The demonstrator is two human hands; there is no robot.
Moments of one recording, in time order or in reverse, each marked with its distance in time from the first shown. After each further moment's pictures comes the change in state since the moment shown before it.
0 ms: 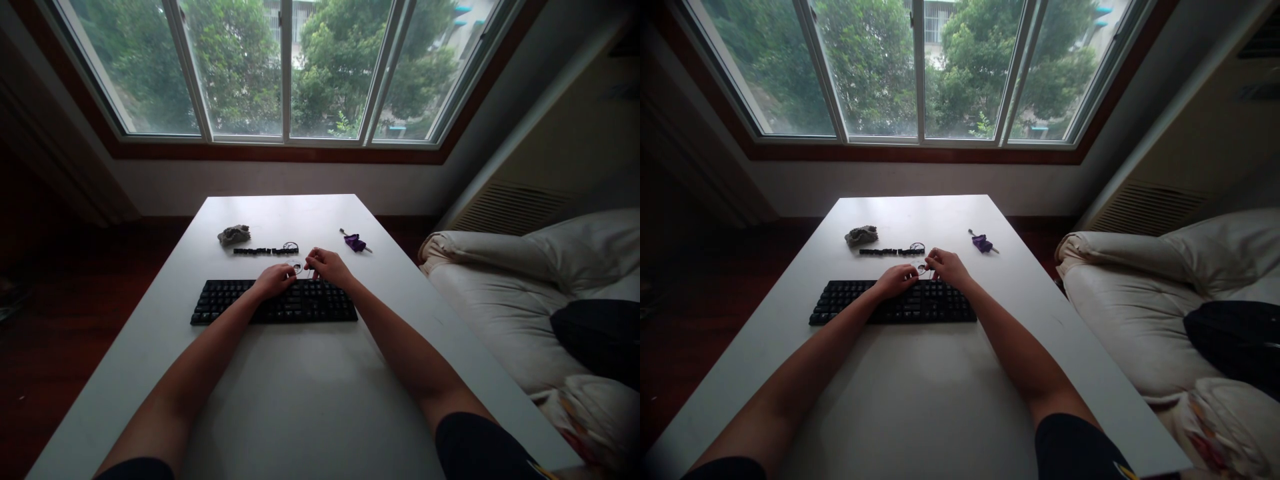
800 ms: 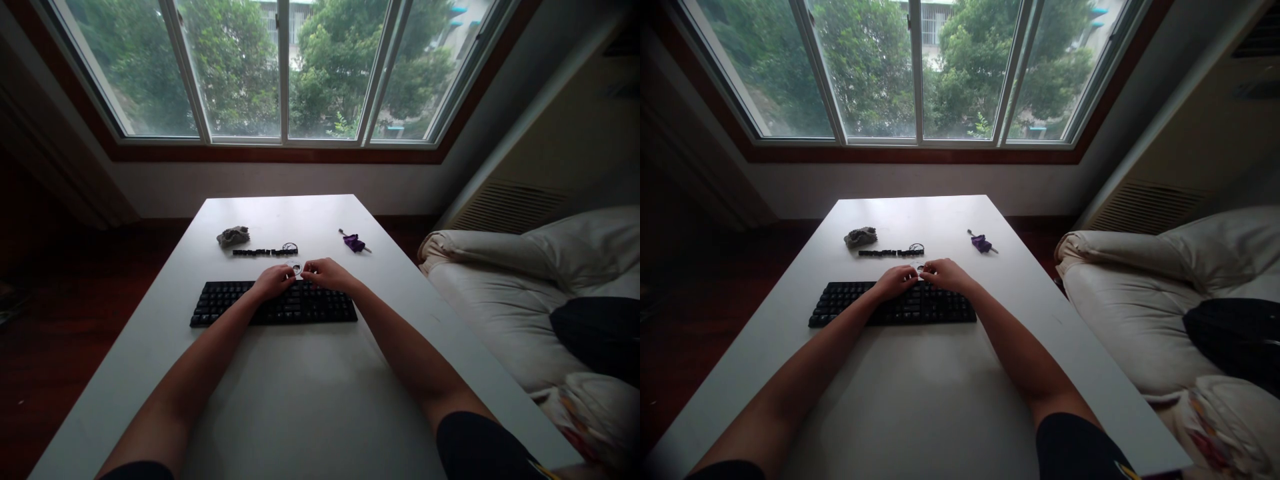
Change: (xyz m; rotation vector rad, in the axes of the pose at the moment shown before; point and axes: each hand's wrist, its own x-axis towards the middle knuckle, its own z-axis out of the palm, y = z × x) left_hand -0.001 0.000 0.000 0.000 0.006 0.000; right_hand -0.011 -0.015 -0.005 -0.309 -0.194 -0.077
